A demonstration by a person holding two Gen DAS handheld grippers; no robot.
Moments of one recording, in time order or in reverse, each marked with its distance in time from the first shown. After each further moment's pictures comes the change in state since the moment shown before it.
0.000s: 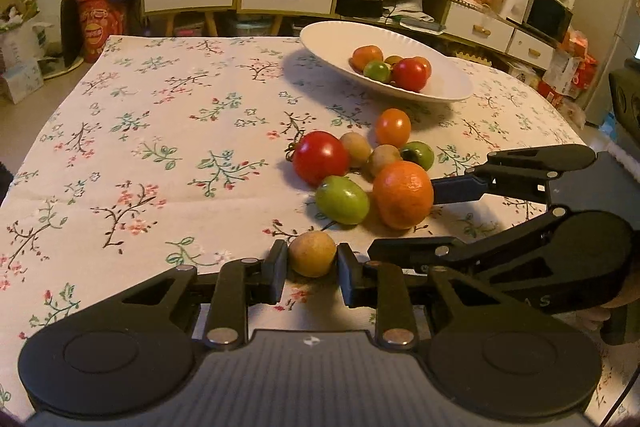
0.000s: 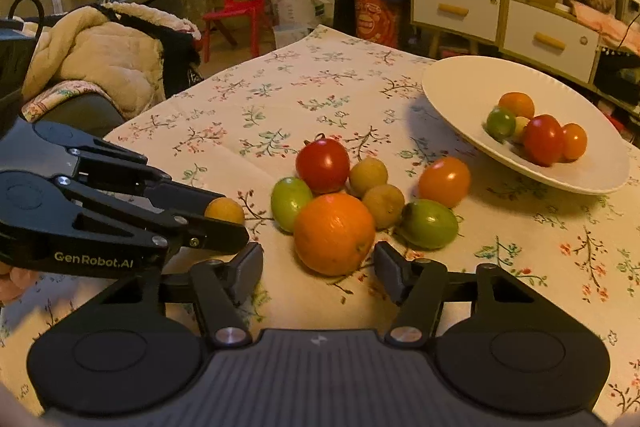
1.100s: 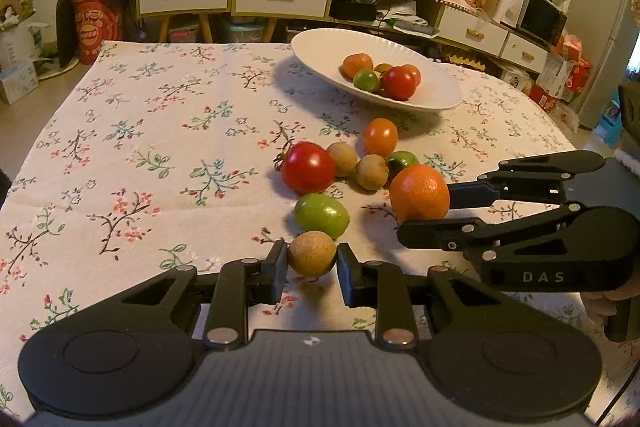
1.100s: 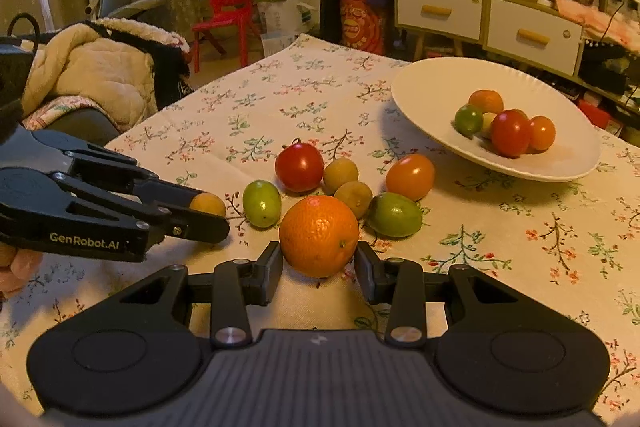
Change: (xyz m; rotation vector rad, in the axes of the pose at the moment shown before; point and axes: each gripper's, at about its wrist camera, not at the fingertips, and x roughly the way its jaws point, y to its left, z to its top) left arm -0.005 -0.004 0.007 0.001 -0.007 -0.025; right arm -0.024 -0.014 -0.004 0.041 -0.019 -0.017
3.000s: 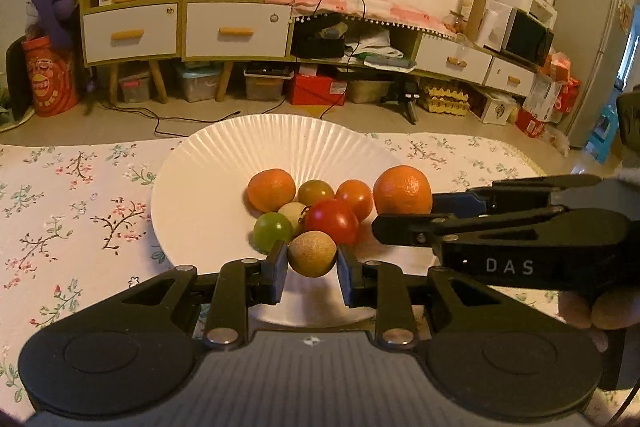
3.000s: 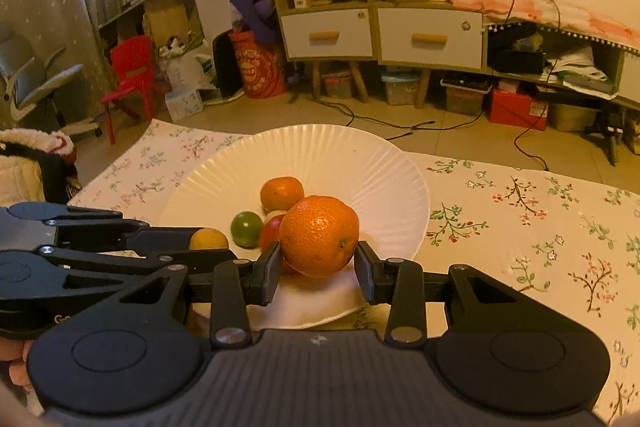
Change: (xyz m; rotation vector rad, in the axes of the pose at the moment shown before) left arm 0.094 -0.070 0.107 0.044 -0.087 -0.041; right arm 0.005 -0.135 0.043 0.197 -0.082 -0.146
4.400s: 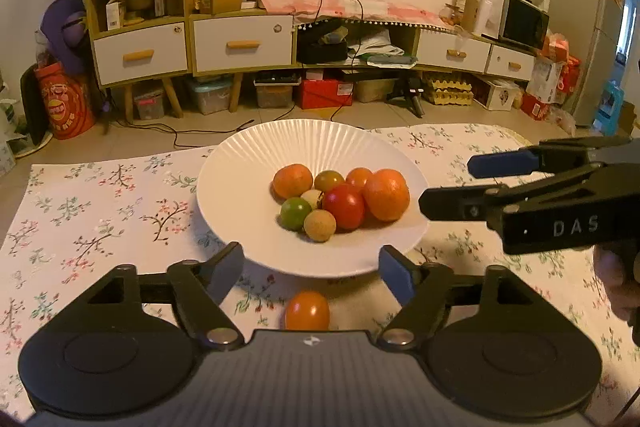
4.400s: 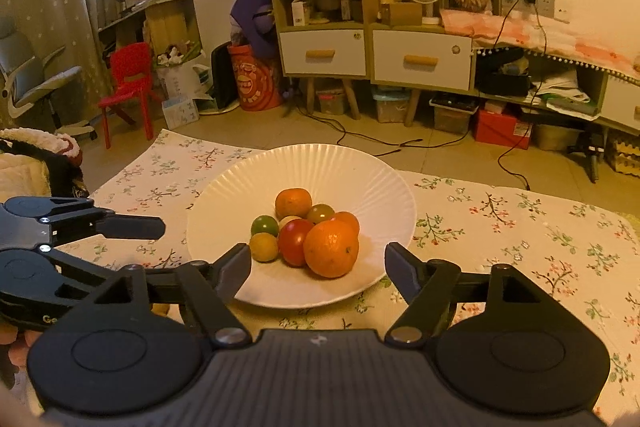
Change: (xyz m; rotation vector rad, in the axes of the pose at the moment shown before) left arm -0.043 -0.001 -0.006 0.082 -0.007 0.055; right arm -0.039 0.011 0.010 -0.022 -0.040 -0.044
